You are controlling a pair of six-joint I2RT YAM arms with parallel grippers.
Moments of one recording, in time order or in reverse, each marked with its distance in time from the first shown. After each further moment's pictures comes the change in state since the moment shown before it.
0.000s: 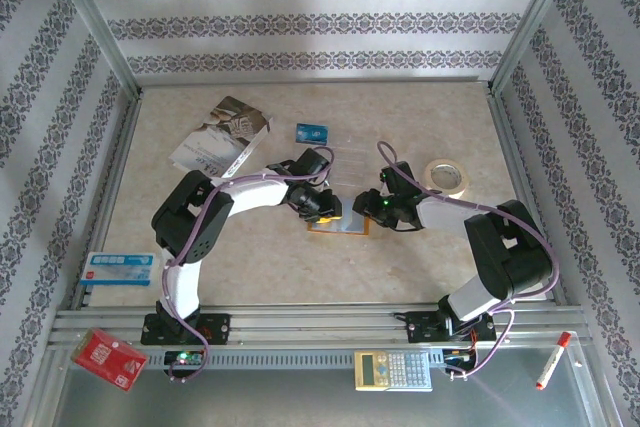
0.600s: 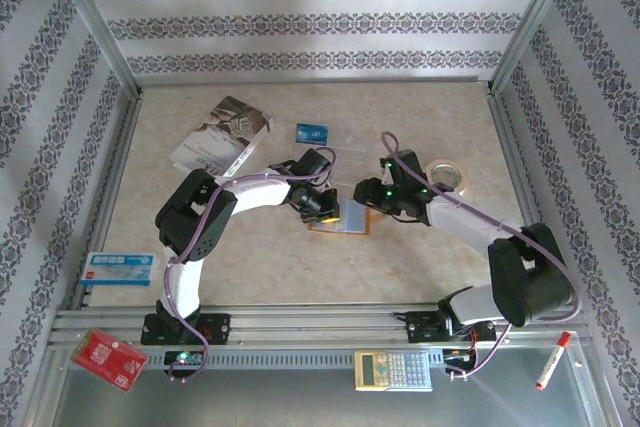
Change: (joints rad) left arm 0.000 0.018 0.006 0.010 0.006 0.002; right arm 0.034 -0.128 0.102 -0.143 0.037 -0.130
